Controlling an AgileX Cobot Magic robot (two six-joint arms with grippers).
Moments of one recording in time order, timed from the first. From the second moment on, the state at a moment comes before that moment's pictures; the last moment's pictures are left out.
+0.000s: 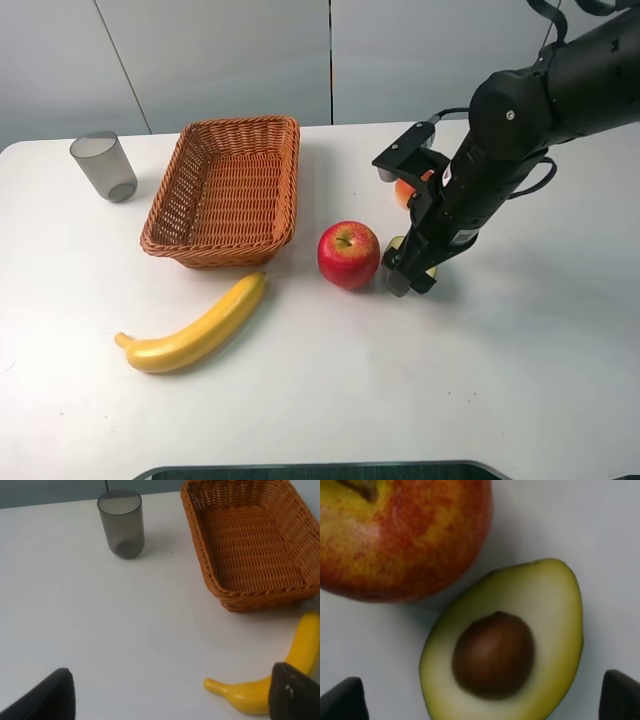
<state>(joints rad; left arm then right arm) -0.09 0.00 -0.50 0.01 1.09 -0.02 0.56 1.79 -0.87 0.07 0.53 -0.35</state>
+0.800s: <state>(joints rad) -0.09 0.00 -0.50 0.01 1.09 -0.02 0.54 1.92 -0.89 0.04 0.43 -0.28</state>
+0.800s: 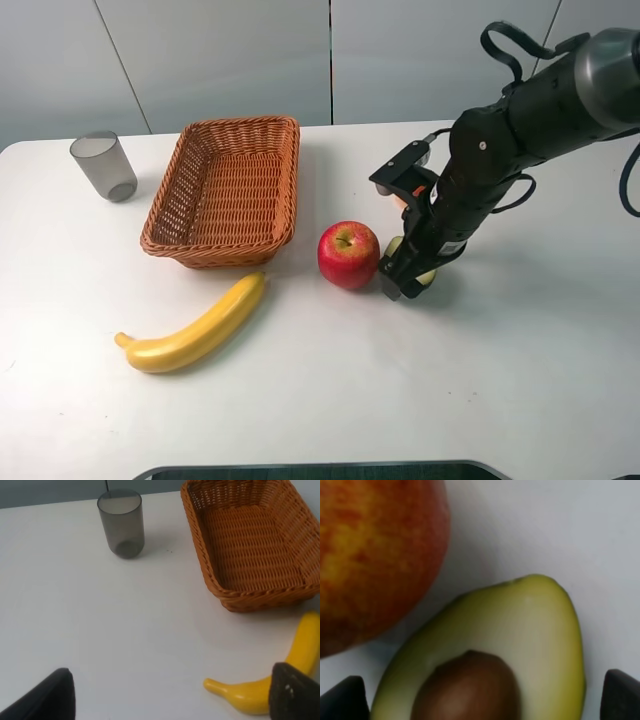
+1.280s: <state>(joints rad) -0.09 0.00 -0.50 0.01 1.09 -0.02 0.54 1.94 -0.89 0.04 0.40 -0.27</state>
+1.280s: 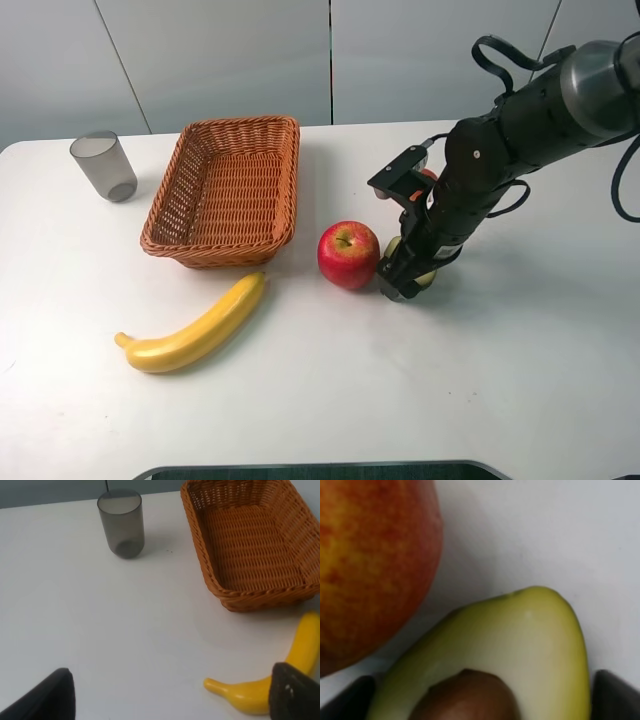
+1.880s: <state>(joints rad) -0.09 0.00 -0.50 0.01 1.09 -0.02 0.54 1.94 -0.89 0.04 0.40 -0.28</state>
